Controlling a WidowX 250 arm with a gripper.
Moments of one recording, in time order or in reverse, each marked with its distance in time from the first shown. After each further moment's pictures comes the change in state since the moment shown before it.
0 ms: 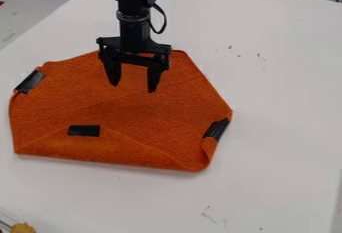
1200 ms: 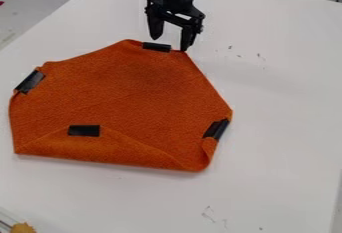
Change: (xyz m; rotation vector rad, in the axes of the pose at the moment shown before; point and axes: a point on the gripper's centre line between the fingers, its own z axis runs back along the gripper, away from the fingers) arm 0.107 -0.035 0.015 0.025 -0.103 -0.345
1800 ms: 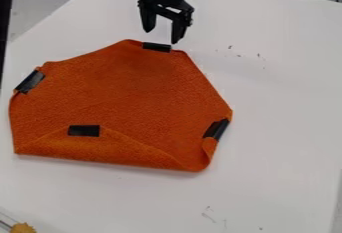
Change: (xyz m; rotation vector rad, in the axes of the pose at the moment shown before) arm 0.014 0.028 -0.015 0.004 -0.003 -0.003
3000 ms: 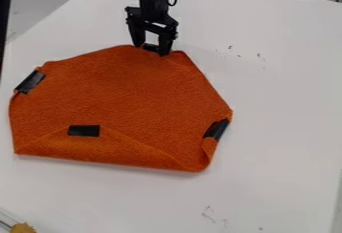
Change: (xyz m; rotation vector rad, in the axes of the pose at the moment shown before) arm -0.014 0.018 -0.033 -0.040 0.029 0.017
